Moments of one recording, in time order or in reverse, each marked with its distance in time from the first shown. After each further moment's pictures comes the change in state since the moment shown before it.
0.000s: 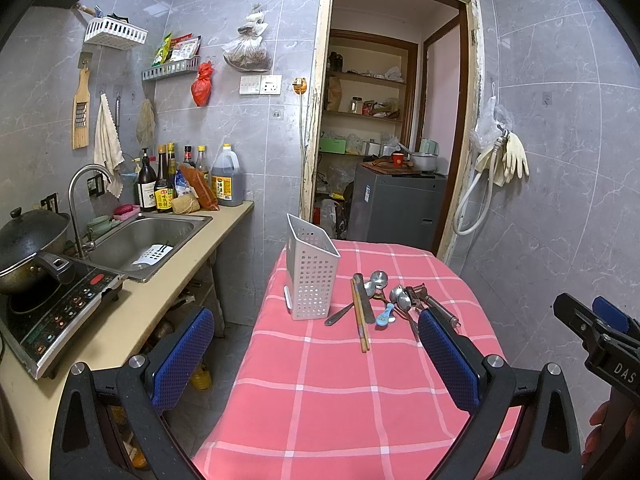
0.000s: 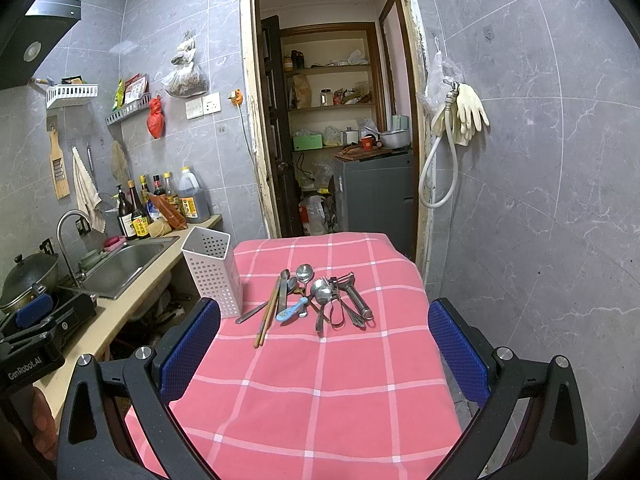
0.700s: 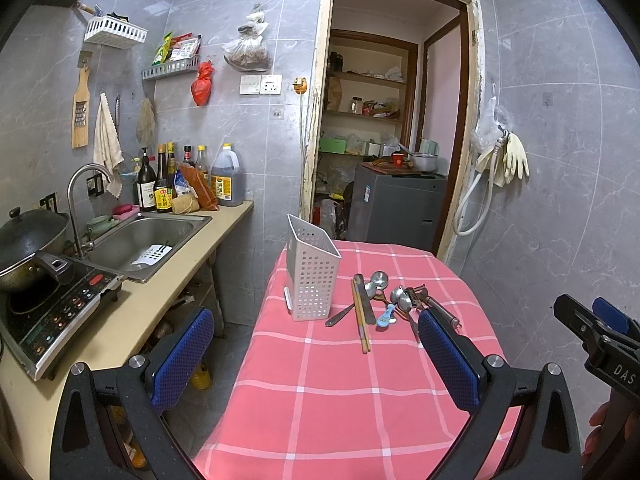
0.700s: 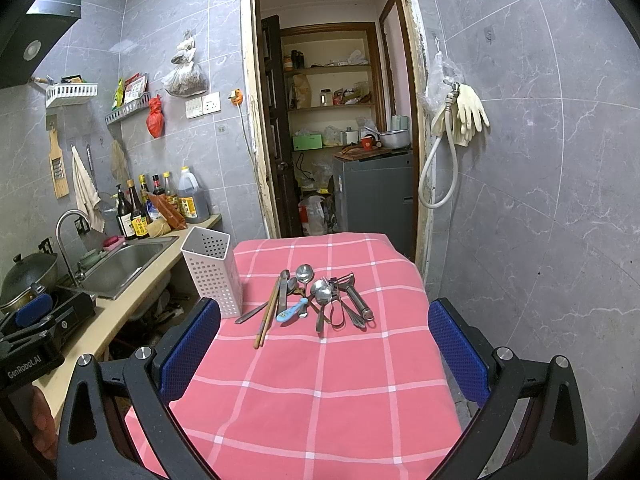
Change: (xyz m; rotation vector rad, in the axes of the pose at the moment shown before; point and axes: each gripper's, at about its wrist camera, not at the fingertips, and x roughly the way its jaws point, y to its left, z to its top) left arm 0.000 0.000 0.000 -0.001 0.001 0.001; right arm 0.000 0.001 0.001 0.000 0.000 0.000
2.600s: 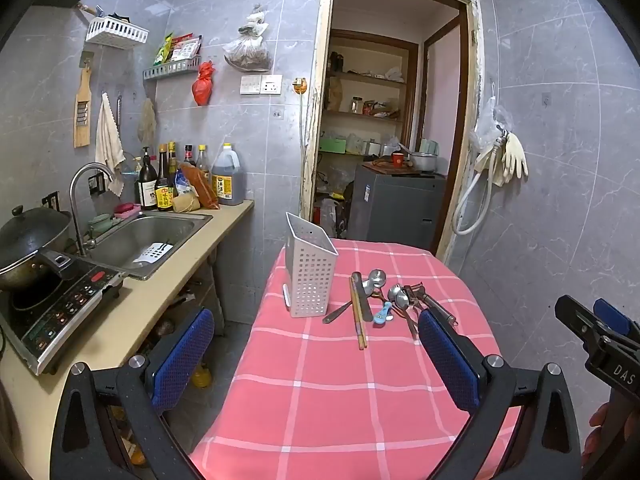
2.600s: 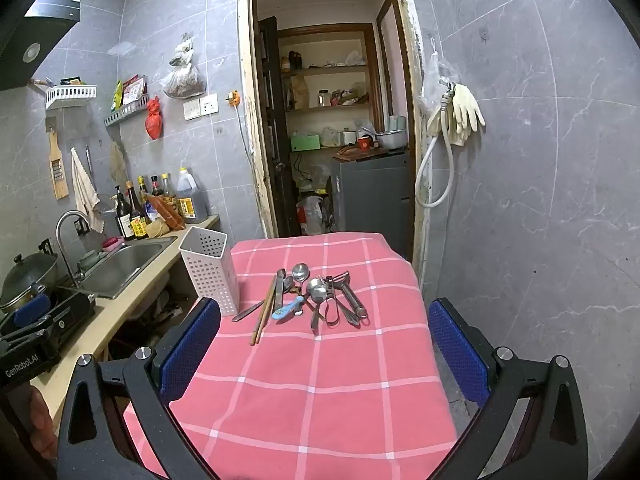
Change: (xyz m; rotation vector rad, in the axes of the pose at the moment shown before) left arm 0.000 0.000 0.000 0.001 -0.003 0.000; right arm -0.003 -0.007 -0.001 0.001 -0.003 0.000
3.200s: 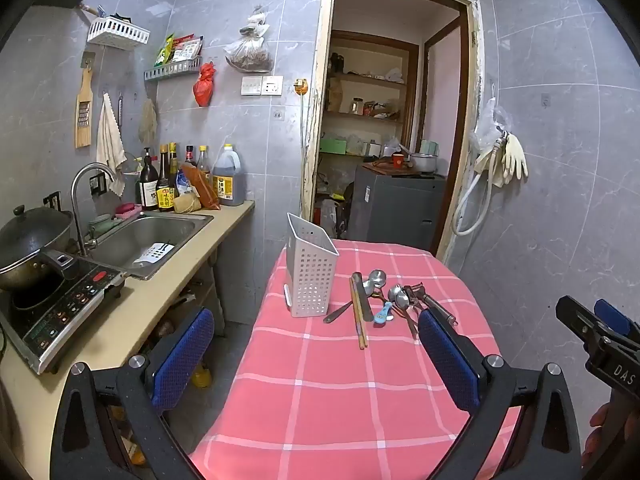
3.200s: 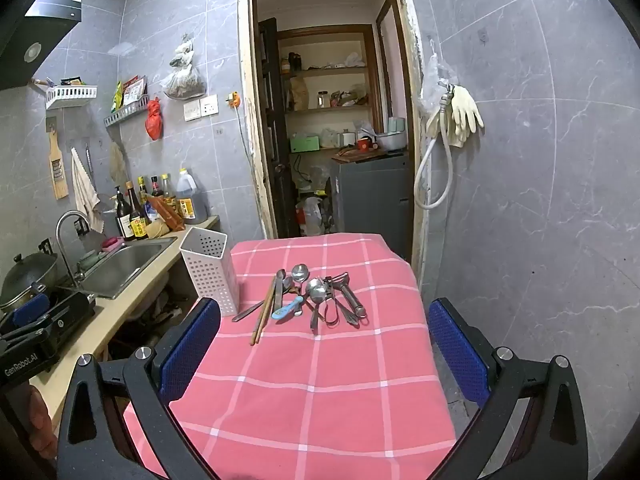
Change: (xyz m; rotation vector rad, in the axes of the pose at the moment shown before) left arm 0.000 0.000 0.000 0.001 -0.001 0.001; right arm -0.002 0.000 0.000 -0.003 -0.006 -0.001
